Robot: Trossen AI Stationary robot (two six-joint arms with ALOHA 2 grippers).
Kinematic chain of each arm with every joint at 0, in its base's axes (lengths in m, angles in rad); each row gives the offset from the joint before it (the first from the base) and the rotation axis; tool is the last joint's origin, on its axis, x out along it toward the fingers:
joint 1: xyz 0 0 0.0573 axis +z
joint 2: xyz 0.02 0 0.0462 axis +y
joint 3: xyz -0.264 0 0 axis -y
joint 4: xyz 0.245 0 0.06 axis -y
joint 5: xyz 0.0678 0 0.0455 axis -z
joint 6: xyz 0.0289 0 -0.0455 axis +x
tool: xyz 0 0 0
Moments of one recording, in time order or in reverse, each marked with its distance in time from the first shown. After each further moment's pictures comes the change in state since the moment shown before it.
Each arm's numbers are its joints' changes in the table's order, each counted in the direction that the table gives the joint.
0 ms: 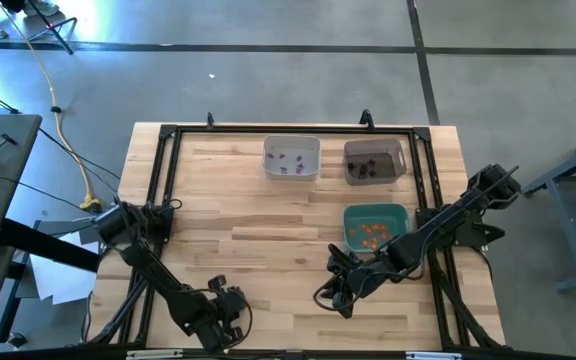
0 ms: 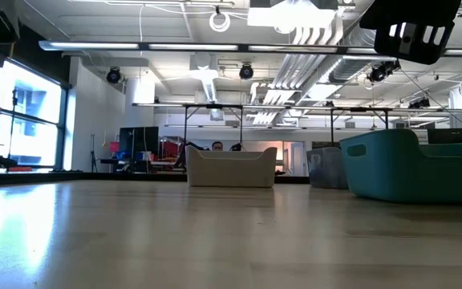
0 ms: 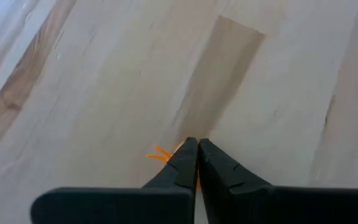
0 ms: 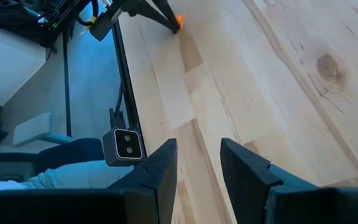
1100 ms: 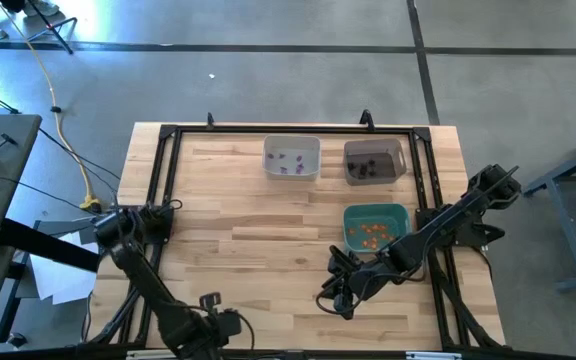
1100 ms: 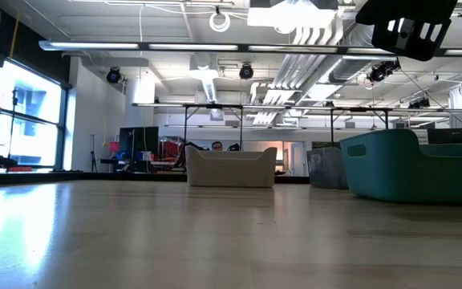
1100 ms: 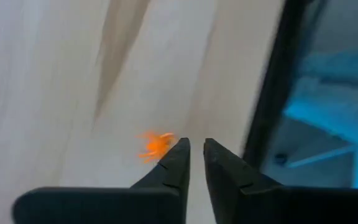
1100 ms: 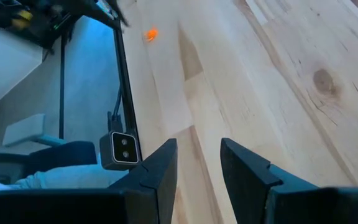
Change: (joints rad) left arm -0.054 0.006 0.375 -0.387 0.211 0.076; right arm 0.014 0.000 0.000 0.011 0.048 -0.045
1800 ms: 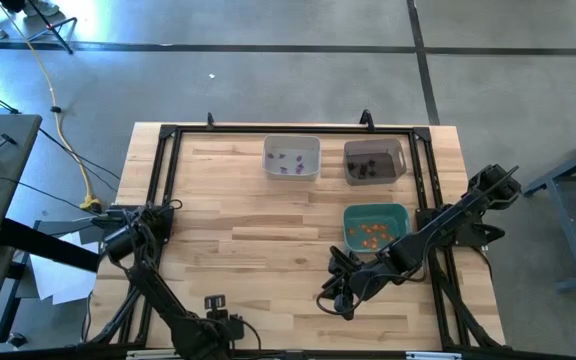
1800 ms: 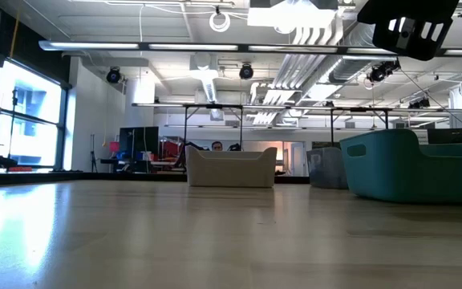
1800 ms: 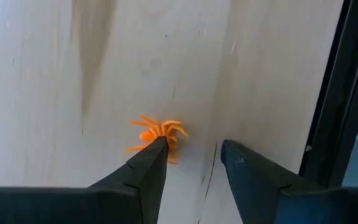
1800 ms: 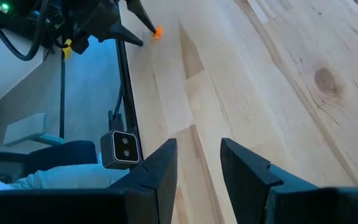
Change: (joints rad) left arm 0.011 0.192 -0.003 -0.021 0.040 0.119; right arm 0.004 0.000 0.000 0.001 0.000 0.000
